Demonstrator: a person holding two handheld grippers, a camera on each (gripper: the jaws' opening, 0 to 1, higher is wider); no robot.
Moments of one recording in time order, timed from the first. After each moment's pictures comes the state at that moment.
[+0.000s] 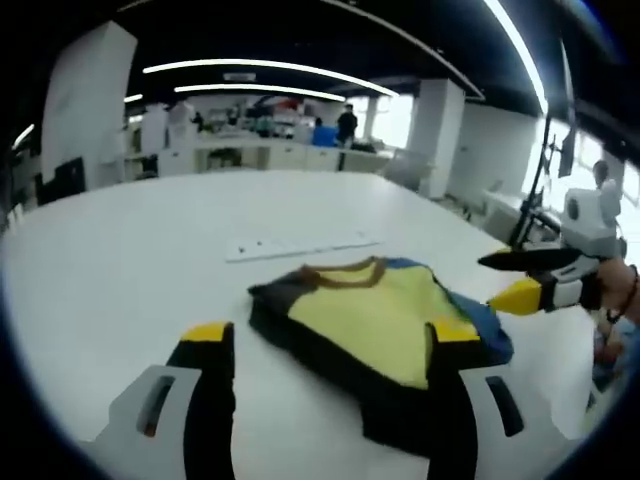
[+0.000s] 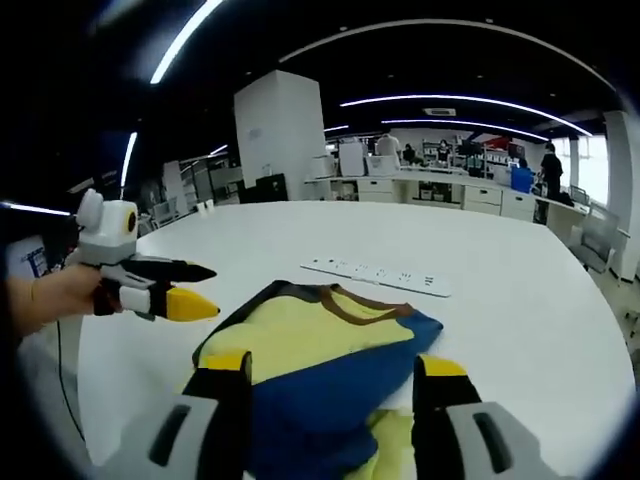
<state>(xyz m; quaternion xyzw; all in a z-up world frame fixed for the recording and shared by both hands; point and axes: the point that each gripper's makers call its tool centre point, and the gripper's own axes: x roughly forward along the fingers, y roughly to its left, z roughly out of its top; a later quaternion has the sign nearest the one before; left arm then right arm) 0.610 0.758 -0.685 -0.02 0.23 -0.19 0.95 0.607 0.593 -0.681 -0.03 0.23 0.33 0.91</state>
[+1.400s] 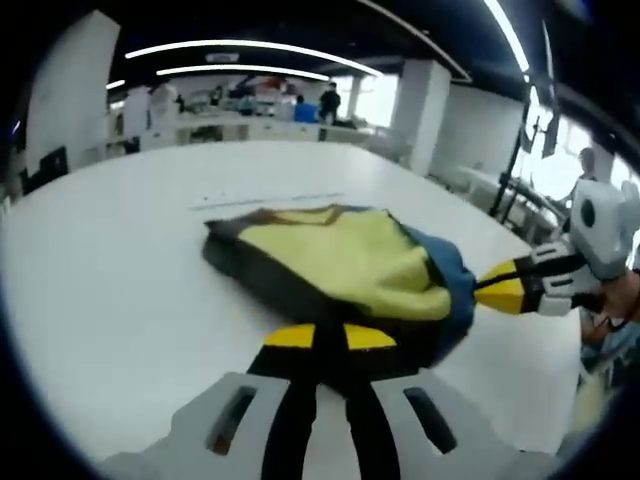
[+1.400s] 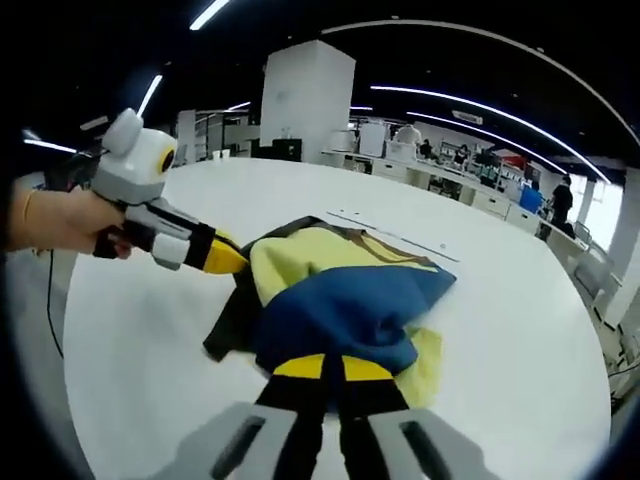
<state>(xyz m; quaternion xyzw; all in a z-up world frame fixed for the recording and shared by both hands) 0.557 0.722 -0.730 -0.03 0.27 -0.22 0.94 0.537 0.587 -0.730 -0.13 0.25 0.32 0.90</state>
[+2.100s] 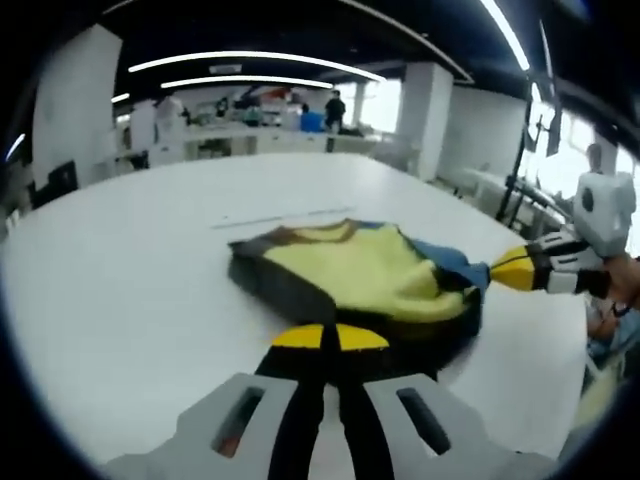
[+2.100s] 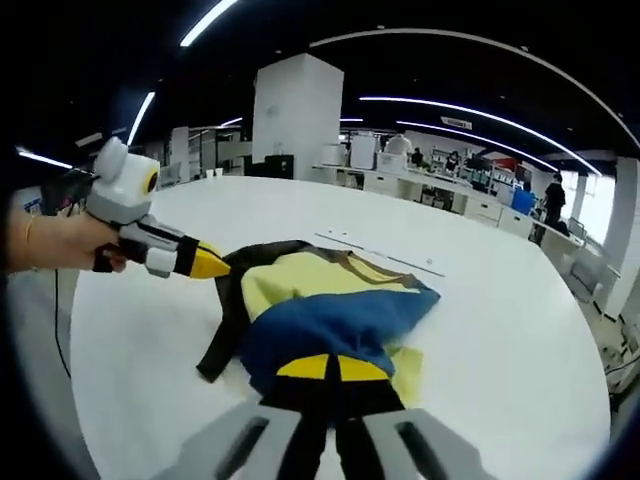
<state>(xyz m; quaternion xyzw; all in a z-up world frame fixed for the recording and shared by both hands) 0.561 0.749 -0.703 0.00 0.25 -0.20 0.95 0.549 0.573 -0.694 -0.11 0.22 0.31 0.92</state>
